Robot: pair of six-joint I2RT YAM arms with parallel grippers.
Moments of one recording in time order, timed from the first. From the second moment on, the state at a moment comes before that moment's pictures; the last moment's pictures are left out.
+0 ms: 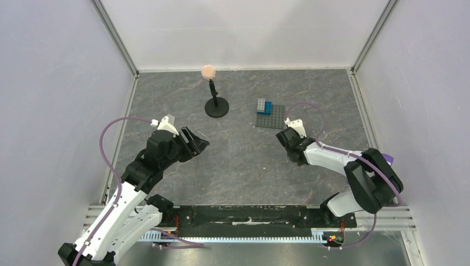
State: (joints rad) left arm -0.47 0.66 0.70 -0.55 0.02 -0.84; right arm 0.57 1.45 0.67 -0.38 0.70 0.31
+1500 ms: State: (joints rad) left arm -0.47 0.31 1.03 -1.09 -0.15 -0.74; right arm 0.54 0.37 1.07 -0.68 0.78 0.33
